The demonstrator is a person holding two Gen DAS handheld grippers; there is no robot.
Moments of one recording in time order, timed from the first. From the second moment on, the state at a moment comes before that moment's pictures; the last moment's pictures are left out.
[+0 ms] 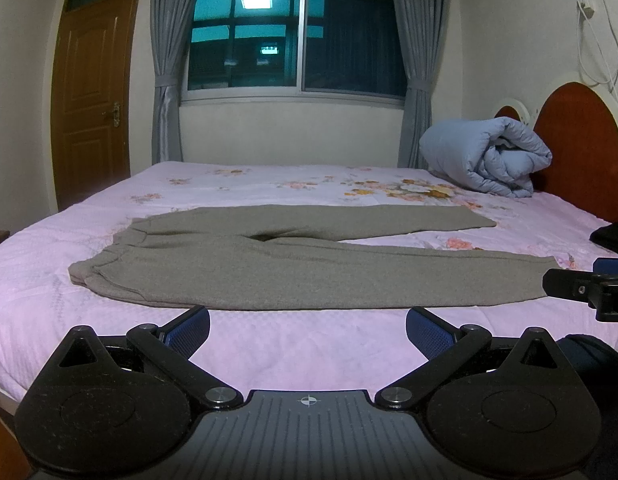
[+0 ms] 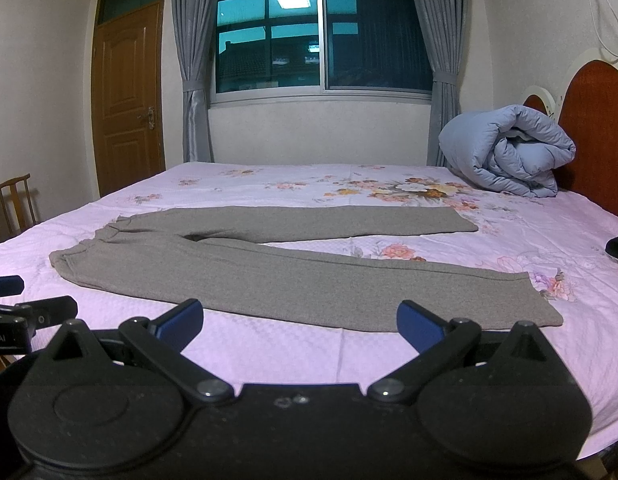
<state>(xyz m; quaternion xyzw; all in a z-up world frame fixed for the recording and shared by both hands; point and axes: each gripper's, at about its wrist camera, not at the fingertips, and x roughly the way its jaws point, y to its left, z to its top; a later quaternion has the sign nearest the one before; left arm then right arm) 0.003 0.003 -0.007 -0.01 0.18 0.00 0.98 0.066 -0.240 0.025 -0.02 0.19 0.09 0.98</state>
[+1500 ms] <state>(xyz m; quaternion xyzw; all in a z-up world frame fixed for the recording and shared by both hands) 0.276 0.239 0.019 -0.04 0.24 0.13 0.96 0.285 -0.246 0.085 0.00 0.17 0.06 0.98</state>
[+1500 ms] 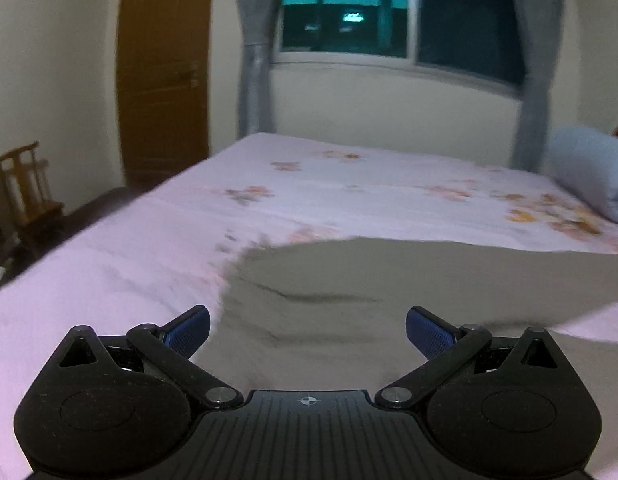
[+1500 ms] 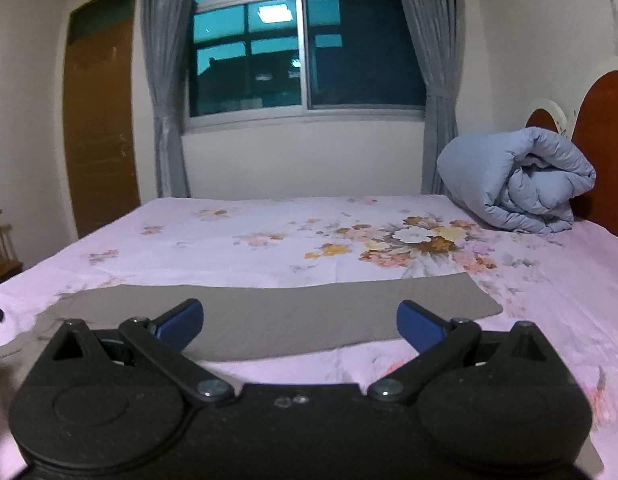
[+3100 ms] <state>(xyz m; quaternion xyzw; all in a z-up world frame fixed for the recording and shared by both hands) 0.420 0.350 0.018 -0.17 0.23 0.00 0.96 0.599 -0.173 -0.032 -0.13 0.27 0.27 0.91</state>
